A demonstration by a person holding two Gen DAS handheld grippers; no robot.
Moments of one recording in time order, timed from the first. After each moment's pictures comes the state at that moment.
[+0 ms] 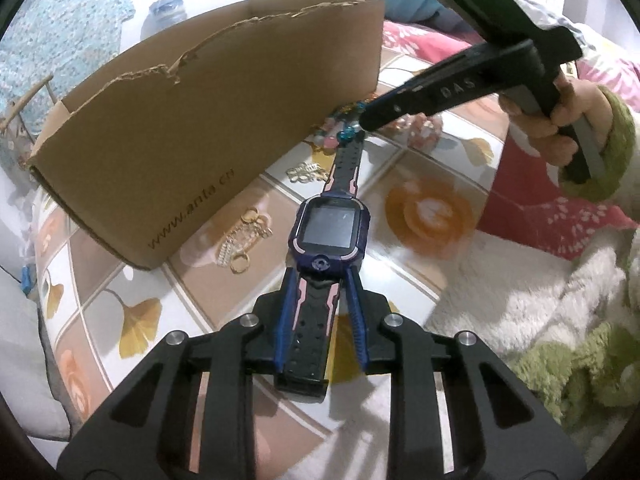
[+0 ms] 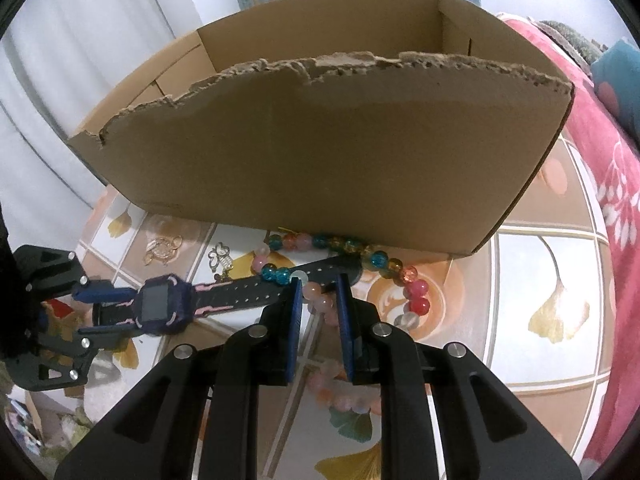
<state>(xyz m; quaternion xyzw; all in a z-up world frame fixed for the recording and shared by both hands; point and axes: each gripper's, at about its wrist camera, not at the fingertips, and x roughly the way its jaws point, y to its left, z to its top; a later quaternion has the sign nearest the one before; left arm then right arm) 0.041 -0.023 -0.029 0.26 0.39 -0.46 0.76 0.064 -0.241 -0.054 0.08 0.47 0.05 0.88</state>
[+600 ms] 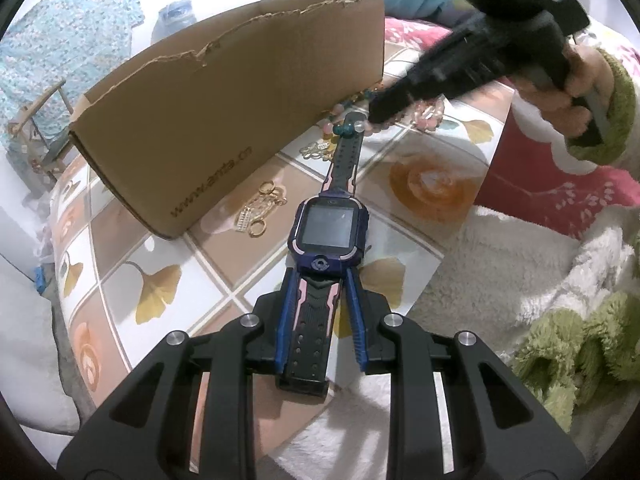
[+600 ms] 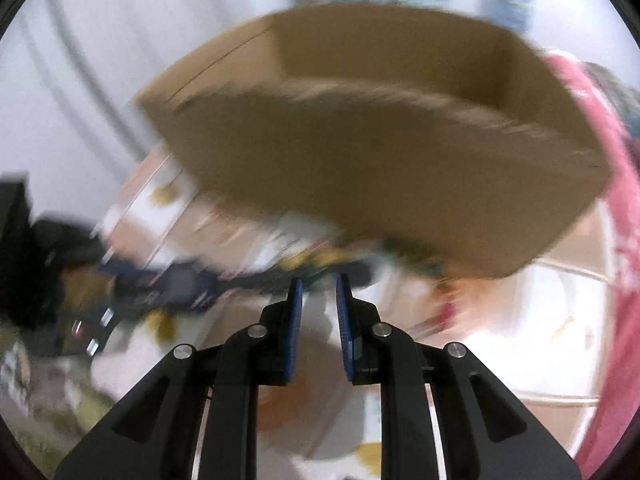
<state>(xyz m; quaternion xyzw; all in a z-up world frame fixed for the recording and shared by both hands) 0.031 -0.008 -0.032 0.27 0.37 -0.44 0.77 0.060 -0.193 -0.044 0.02 0.50 0.15 0.85</state>
